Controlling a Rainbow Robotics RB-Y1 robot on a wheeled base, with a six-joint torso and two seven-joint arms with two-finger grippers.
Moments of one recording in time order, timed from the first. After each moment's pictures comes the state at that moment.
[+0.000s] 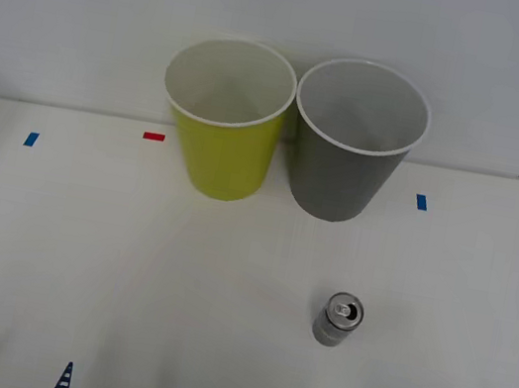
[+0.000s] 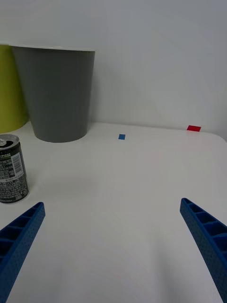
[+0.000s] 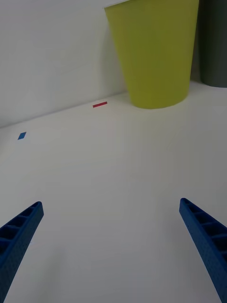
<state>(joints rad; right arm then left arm) 1.03 -0.40 0.07 -1.89 -0.02 -0.77 1.37 1.09 0.19 -0.13 -2.06 -0.30 -0.51 -1.38</state>
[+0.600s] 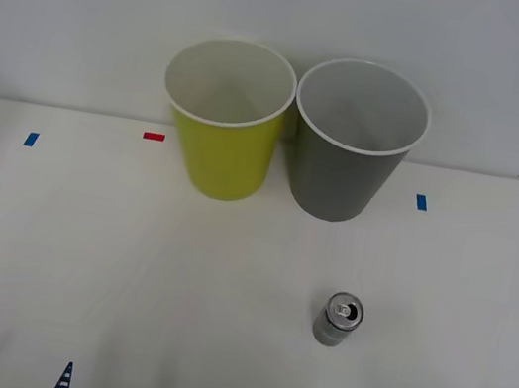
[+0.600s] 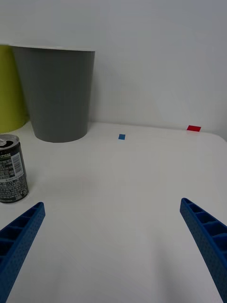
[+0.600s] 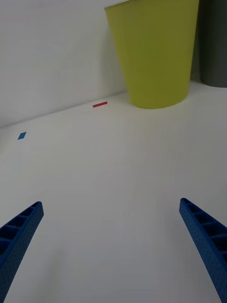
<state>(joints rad) 1.03 -0.40 0.07 -1.89 -0.02 -0.77 1.37 1.09 0.19 -0.13 -2.06 -0.30 -0.51 -1.38</state>
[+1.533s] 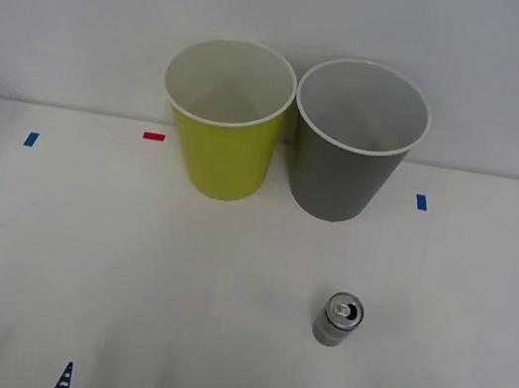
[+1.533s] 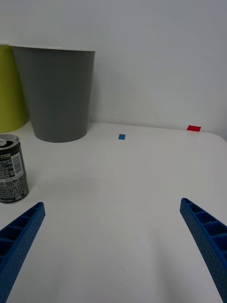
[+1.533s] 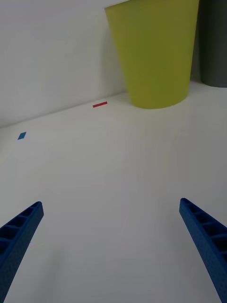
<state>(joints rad) 1.03 -0.40 0.07 -1.89 -0.02 -0.77 1.37 1.09 0.19 -0.13 -2.06 -0.30 -0.51 -1.38</state>
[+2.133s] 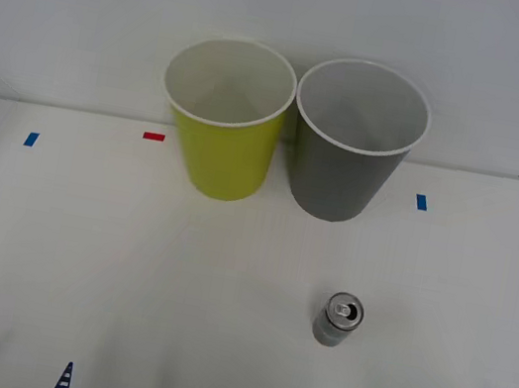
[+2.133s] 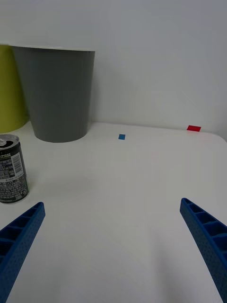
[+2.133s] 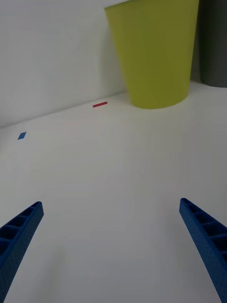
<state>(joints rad) 1.03 -0.40 0.07 -1.89 -0.02 -0.77 1.37 1.09 0.19 -0.13 -2.06 -0.30 -0.51 -1.38</state>
